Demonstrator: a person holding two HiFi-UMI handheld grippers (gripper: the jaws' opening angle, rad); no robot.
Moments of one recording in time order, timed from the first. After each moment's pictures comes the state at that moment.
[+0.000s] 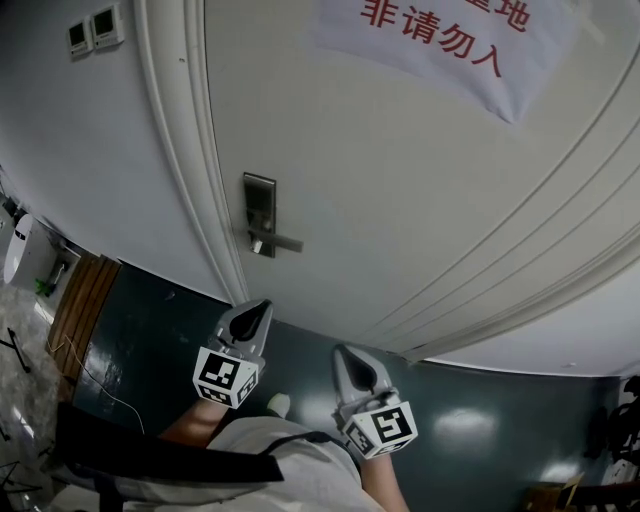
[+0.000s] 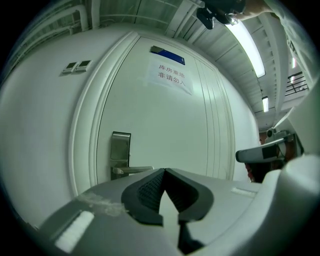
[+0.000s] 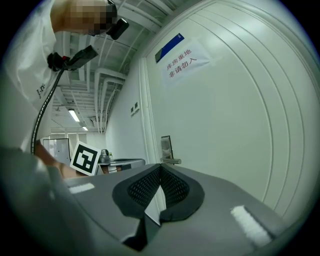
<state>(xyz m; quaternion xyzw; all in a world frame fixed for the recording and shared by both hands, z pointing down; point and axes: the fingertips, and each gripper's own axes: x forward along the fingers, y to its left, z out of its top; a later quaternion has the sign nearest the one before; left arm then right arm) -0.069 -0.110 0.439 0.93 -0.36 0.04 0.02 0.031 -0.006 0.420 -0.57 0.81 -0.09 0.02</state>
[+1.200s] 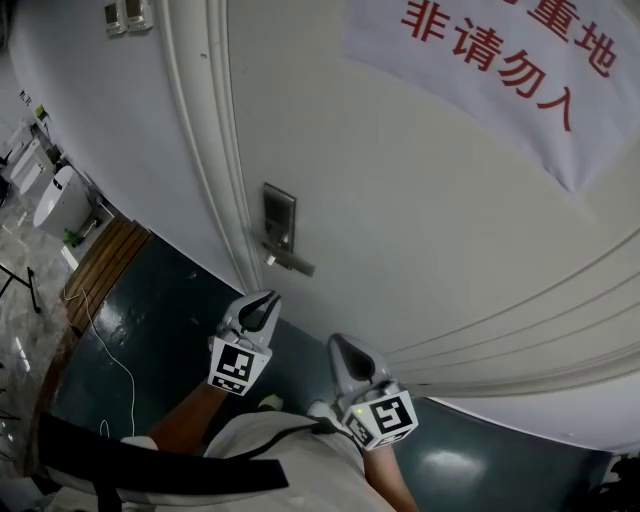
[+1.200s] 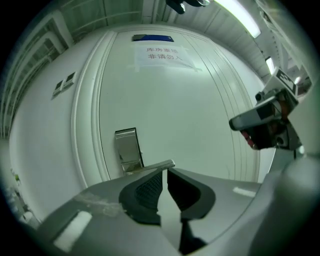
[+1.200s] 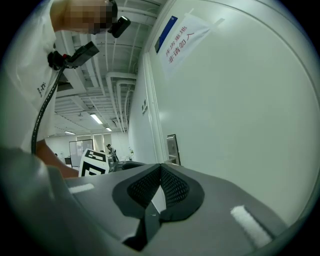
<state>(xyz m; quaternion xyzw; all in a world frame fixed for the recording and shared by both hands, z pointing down) -0.050 -0.182 0.464 0.88 -0.45 0.14 -0.08 0.052 -0.100 0.416 -0.45 0.89 -0.10 0.01</state>
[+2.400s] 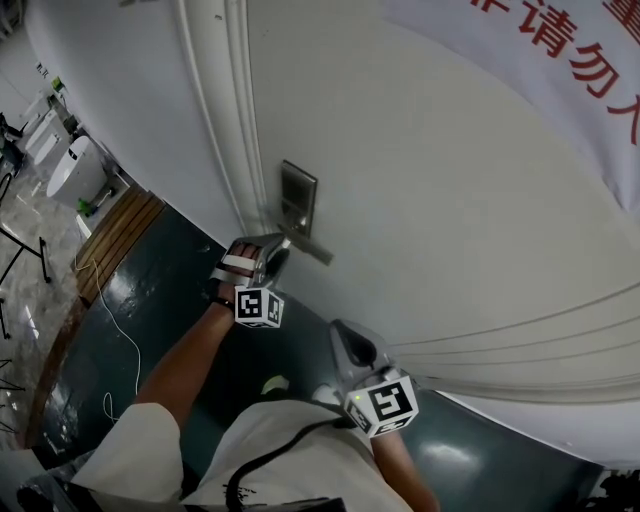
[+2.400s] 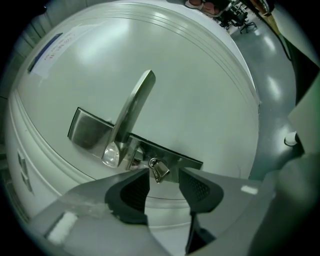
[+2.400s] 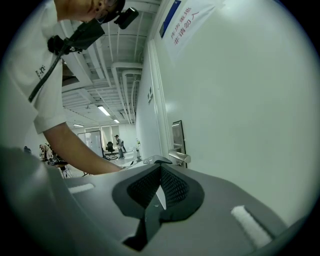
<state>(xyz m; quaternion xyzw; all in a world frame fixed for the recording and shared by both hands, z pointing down) -0.076 -0.300 0.571 0.71 -0.39 0.44 -0.39 0.030 -0.124 0.452 -0.40 0.91 -0.10 -0.04</state>
